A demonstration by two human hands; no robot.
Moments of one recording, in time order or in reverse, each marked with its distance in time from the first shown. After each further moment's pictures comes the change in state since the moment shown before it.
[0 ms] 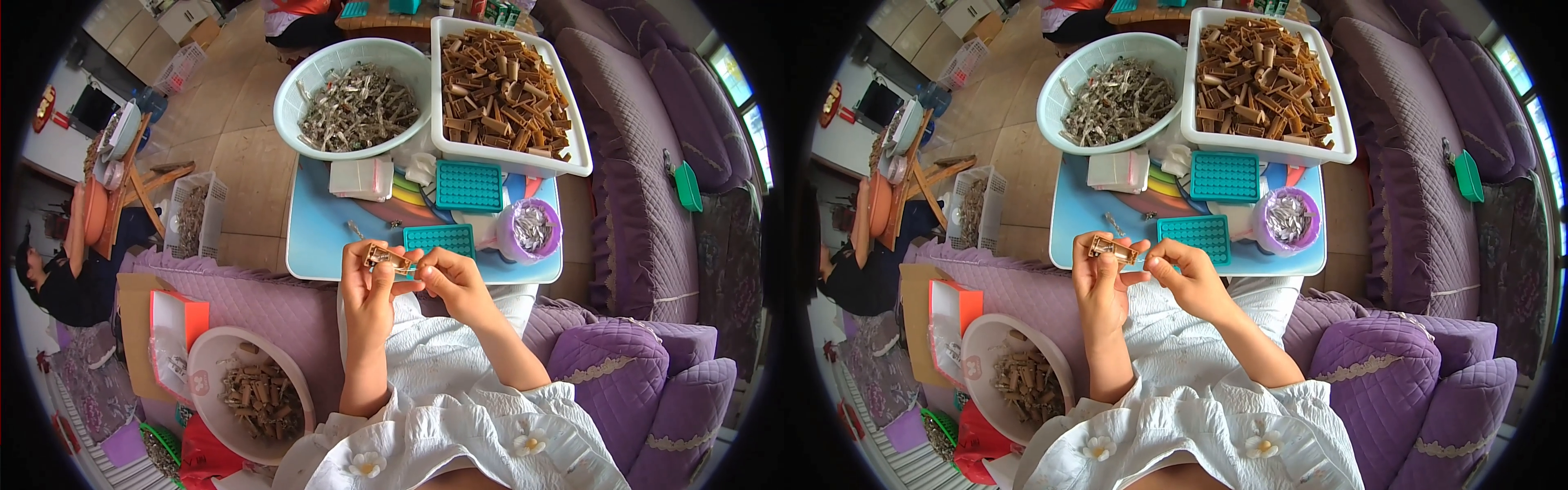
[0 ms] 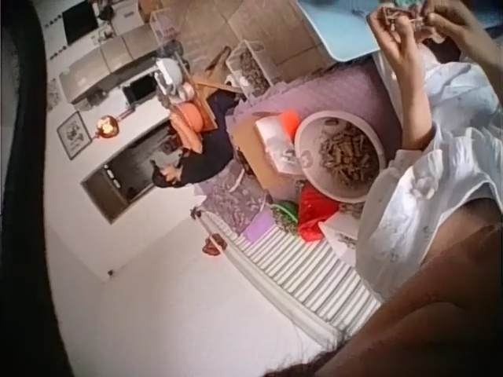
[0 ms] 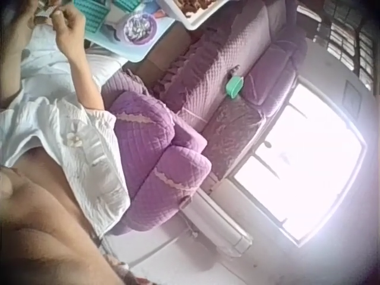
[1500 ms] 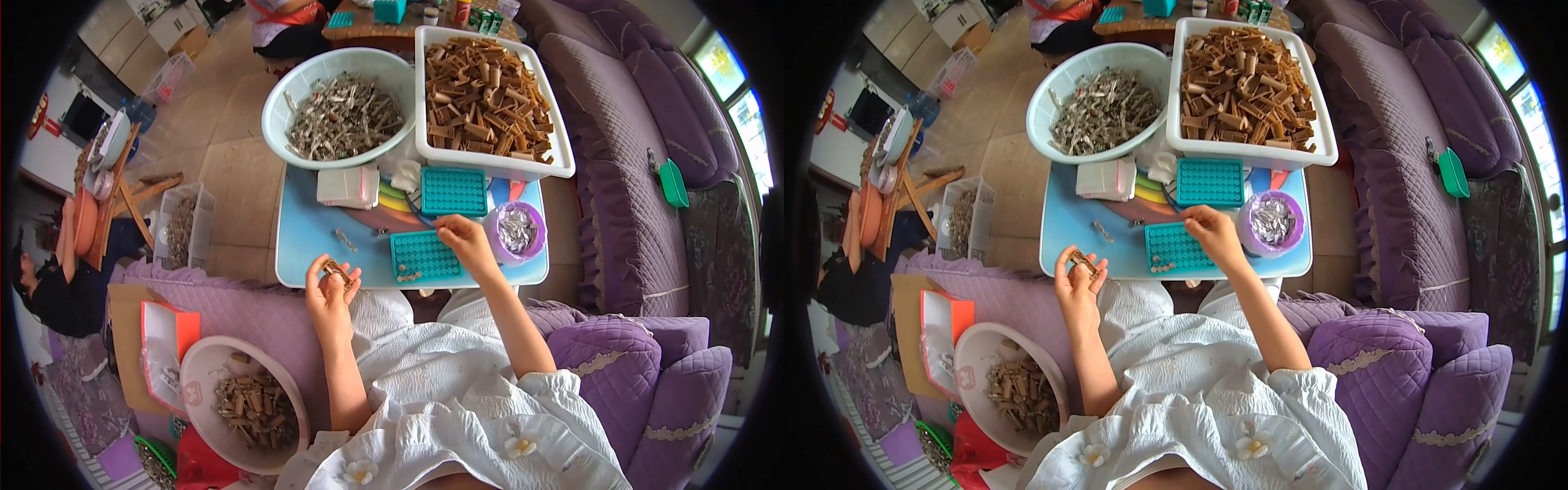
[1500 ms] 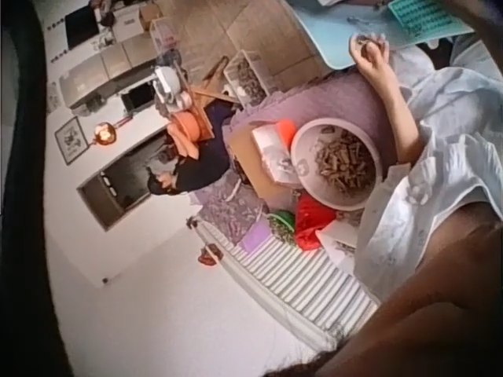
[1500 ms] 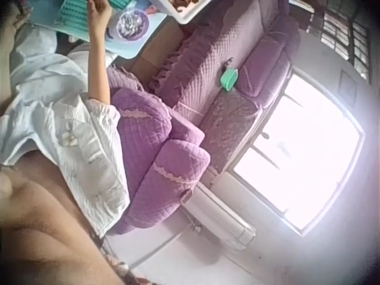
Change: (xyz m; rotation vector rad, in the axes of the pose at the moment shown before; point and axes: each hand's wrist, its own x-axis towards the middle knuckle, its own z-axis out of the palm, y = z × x) left_hand -0.003 -0.023 -0.063 0.207 0.393 -0.119; right_hand 0.045 0.059 -0.084 -0.268 0.245 0.018
